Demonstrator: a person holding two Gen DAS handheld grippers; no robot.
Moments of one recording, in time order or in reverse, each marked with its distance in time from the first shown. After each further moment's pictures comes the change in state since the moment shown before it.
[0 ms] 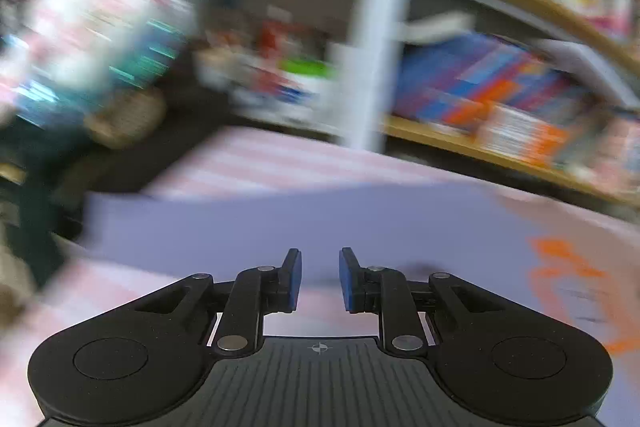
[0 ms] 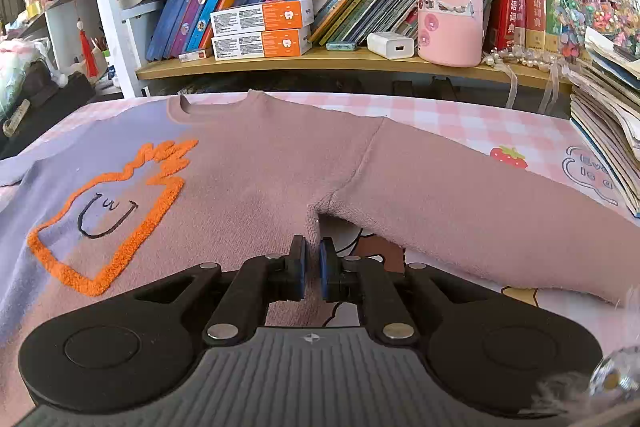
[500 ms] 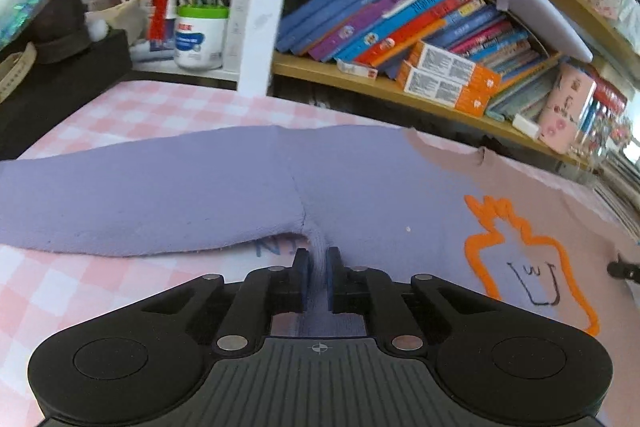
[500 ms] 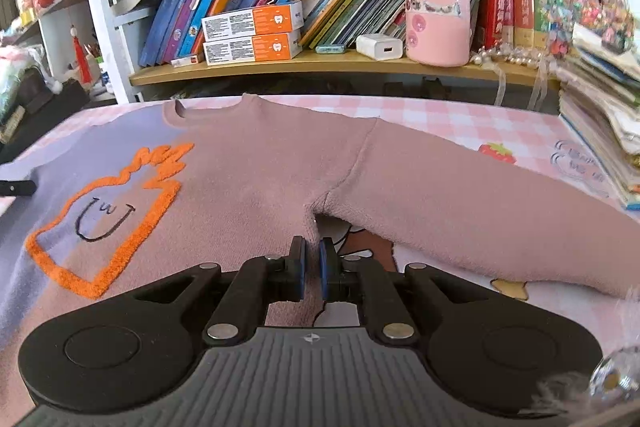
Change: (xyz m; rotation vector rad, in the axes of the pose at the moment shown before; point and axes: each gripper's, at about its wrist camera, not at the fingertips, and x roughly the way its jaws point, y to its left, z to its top) left arm 0.060 -0.048 -0.009 0.056 0.121 -0.104; right arm -0.006 -0.003 -0.003 0.007 -0.017 -0.039
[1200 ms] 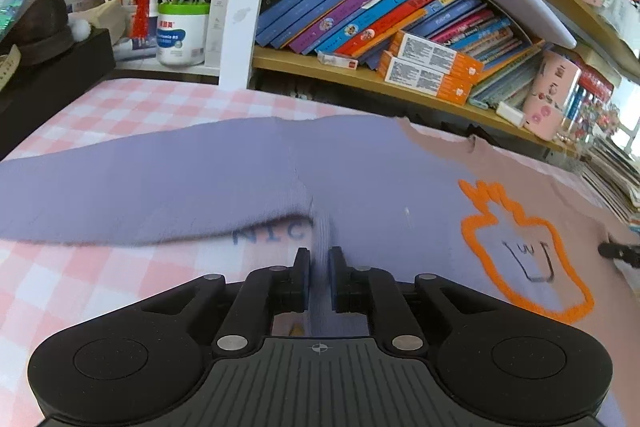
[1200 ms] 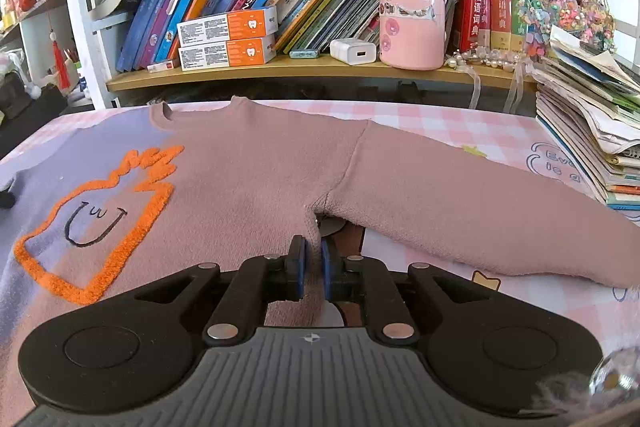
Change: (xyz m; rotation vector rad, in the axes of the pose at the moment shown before) left arm -0.014 -0.009 -0.010 0.024 0.024 -0.013; right arm 0.000 -0.008 0.000 0.017 -0.011 -0.049
